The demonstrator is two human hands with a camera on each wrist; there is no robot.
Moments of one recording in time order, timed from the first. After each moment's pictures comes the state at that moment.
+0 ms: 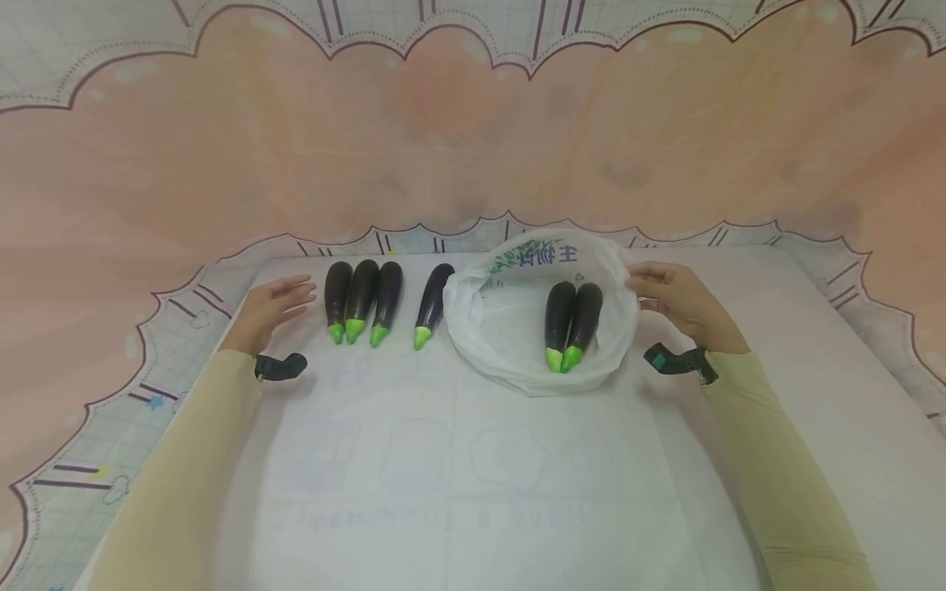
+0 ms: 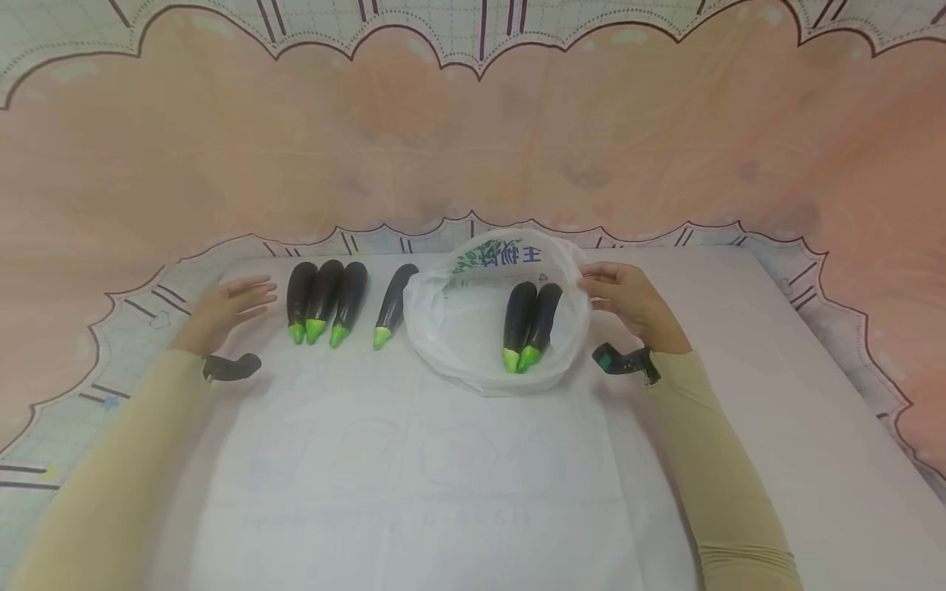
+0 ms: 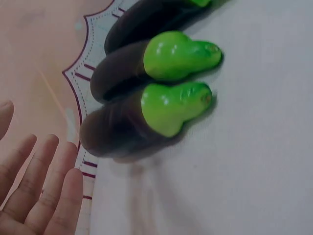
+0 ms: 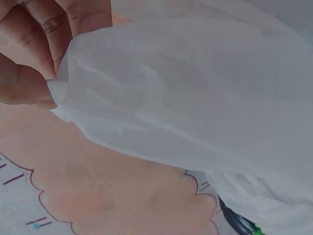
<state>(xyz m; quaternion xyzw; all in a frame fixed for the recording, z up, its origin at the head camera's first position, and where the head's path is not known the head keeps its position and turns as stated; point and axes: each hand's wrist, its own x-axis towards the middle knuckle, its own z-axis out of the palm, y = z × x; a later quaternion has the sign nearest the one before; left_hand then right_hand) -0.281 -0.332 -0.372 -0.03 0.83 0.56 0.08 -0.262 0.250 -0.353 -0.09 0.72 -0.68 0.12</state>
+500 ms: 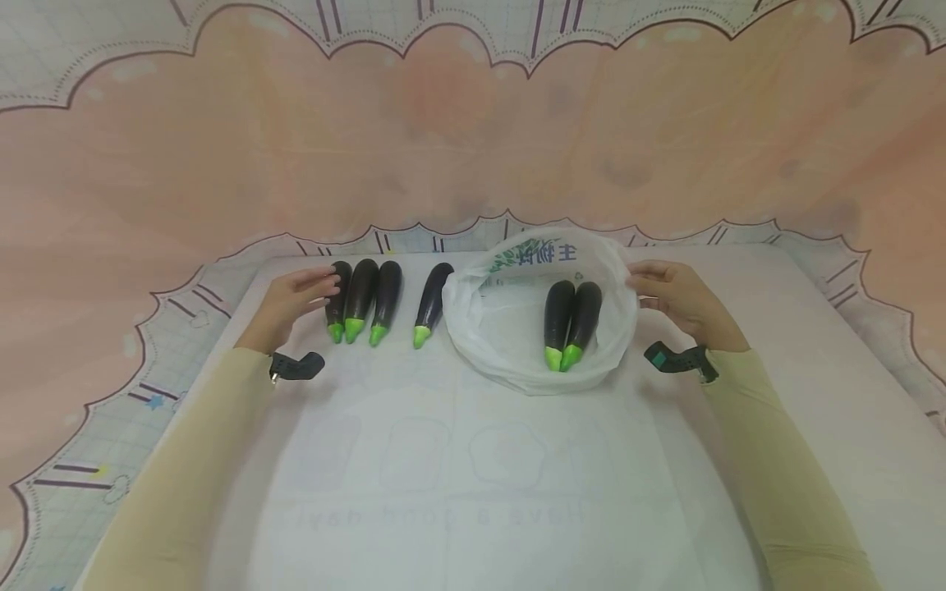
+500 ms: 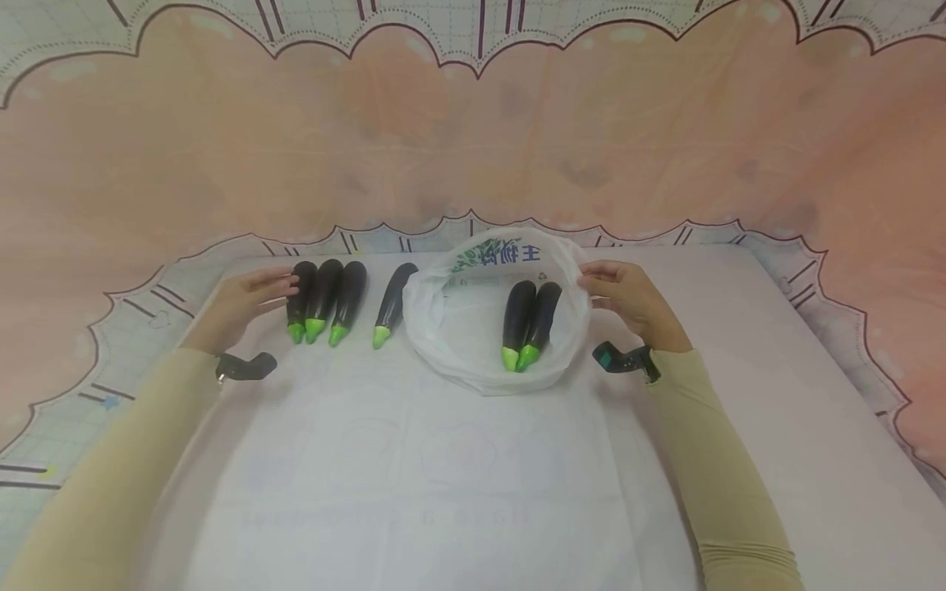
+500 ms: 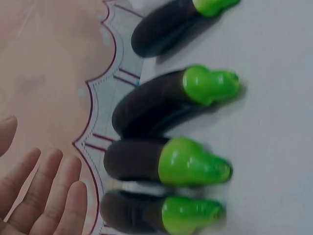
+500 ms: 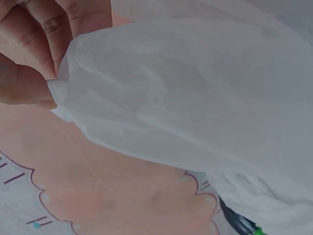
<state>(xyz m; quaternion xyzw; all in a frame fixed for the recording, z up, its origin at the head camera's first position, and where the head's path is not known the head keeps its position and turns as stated) -0.273 -0.293 -0.356 0.04 0.81 0.58 0.05 -0.259 0.251 -0.351 -0.09 0.73 -0.67 0.11</state>
